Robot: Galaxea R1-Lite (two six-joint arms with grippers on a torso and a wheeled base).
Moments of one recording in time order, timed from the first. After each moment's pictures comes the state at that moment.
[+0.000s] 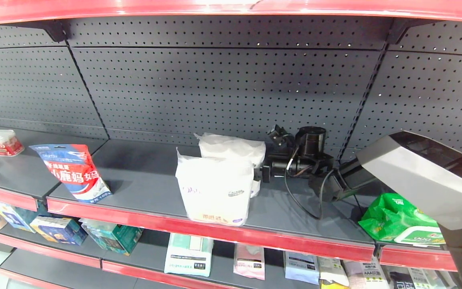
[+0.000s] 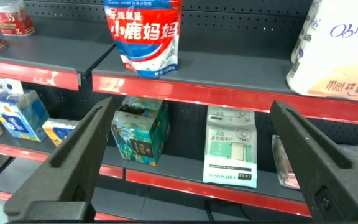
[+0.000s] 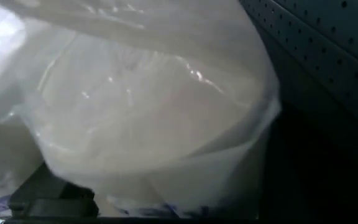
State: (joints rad) left arm 0.01 0.00 0.00 -0.01 0.04 0.00; right arm 0.38 2.41 -1.34 -0.90 0.86 -0.06
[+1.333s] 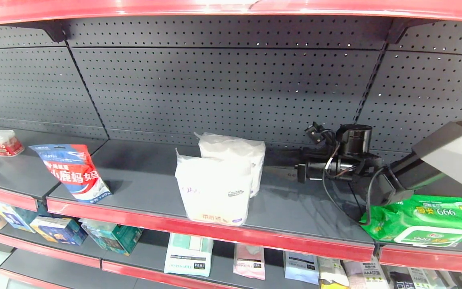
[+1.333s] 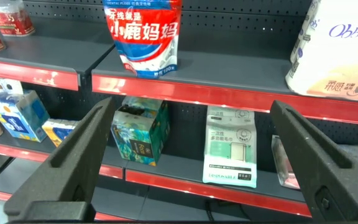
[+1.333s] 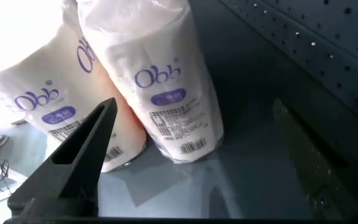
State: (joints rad) left arm 0.01 0.00 0.00 -0.01 0.04 0.00; right arm 0.24 2.19 -1.05 -0.90 0.86 -0.07
